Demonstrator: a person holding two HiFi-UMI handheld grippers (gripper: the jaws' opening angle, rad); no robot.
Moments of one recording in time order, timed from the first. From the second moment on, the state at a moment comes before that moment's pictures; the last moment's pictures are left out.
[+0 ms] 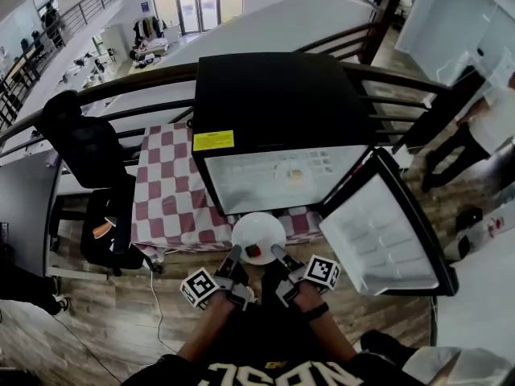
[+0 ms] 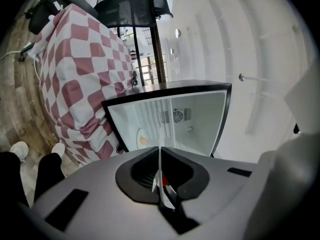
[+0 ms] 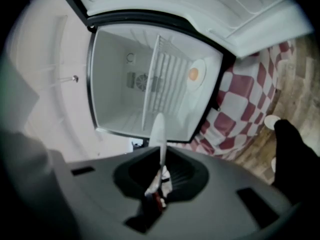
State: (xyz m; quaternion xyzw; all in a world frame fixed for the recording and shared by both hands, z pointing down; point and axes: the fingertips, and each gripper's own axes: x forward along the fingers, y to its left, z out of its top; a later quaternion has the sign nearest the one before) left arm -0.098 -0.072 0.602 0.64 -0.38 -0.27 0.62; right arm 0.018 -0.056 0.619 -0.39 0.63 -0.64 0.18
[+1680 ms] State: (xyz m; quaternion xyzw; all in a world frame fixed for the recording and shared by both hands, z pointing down) left arm -0.073 -0.221 0.750 0.59 -0.50 -0.20 0.60; right arm 0.044 -0.222 0.765 -0.42 0.60 -0.67 0.12
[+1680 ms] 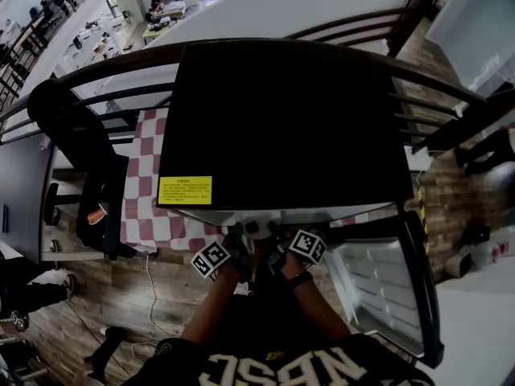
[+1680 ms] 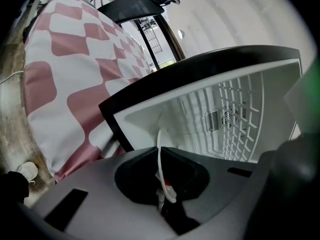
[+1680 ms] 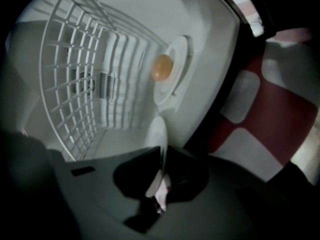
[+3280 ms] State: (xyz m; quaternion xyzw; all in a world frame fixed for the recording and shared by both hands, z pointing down) left arm -0.059 -0.235 0.739 0.75 -0.53 0.10 0.40; right arm 0.055 -0.261 0.744 -0.51 0.77 -0.33 -0.20
